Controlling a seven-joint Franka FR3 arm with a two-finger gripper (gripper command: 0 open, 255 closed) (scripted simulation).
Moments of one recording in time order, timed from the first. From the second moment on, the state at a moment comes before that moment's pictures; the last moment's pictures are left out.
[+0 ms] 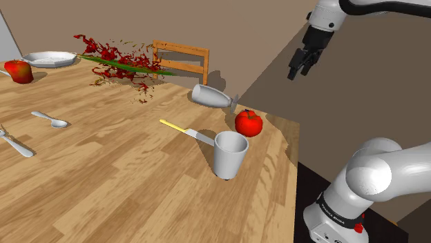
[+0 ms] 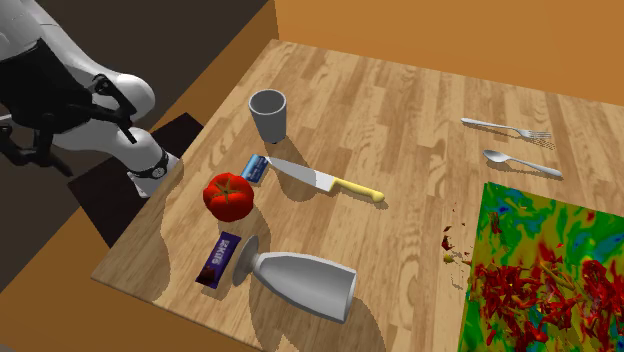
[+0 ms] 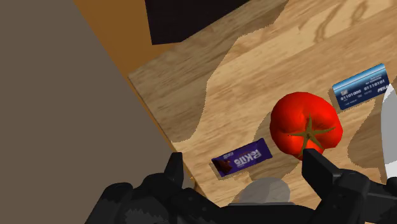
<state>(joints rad) -0.01 -0.80 -0.06 -2.27 -0.09 1.61 -0.02</state>
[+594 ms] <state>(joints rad) 0.05 -0.78 -0.02 -2.44 -0.02 1.87 0.01</state>
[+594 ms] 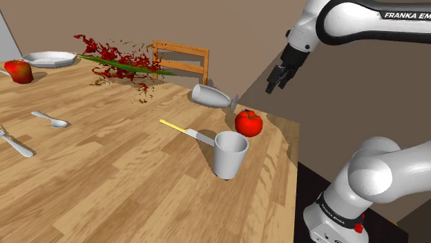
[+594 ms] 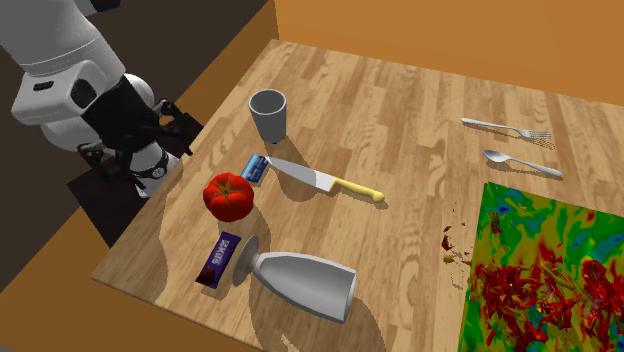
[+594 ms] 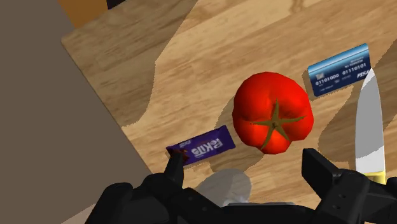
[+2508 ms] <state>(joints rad) 0.31 -0.11 0.17 -2.47 0.19 2.89 0.03</state>
